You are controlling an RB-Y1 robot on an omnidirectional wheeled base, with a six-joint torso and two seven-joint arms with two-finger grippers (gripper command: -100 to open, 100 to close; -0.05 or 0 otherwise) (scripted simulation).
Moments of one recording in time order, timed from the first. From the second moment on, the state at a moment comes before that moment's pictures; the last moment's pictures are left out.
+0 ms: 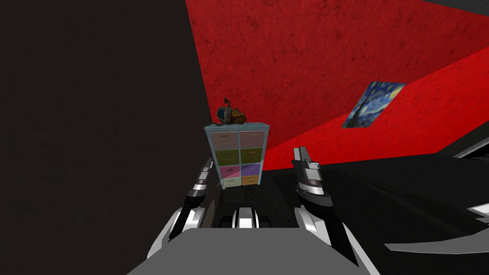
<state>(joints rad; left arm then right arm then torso) 0.39 0.14 -0.02 -1.90 -0.09 -0.56 -0.15 0.53 -0.04 -0.01 -2.35 0.06 -0.58 0.11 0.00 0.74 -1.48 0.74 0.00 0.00</state>
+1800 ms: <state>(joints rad) 0.29 0.10 0.03 -1.45 -0.10 -0.65 -0.16 0.53 -0.04 -0.01 -2.35 0.06 -0.58 0.11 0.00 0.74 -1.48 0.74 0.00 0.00</state>
